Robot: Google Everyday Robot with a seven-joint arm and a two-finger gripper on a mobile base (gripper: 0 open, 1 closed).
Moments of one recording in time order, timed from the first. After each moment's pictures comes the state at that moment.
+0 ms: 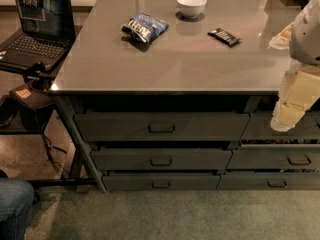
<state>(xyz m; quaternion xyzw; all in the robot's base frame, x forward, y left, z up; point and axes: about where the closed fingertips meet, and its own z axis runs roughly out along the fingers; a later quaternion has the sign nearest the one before) 0.438 -0.217 0.976 -0.60 0.78 -0.03 0.16</state>
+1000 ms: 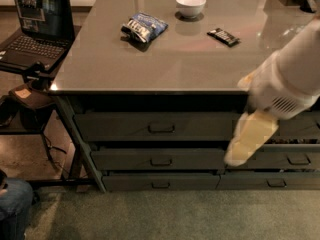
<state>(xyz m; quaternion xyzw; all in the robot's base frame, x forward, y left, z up) 0.424 -0.167 0.902 -0.57 0.80 0.04 0.19</state>
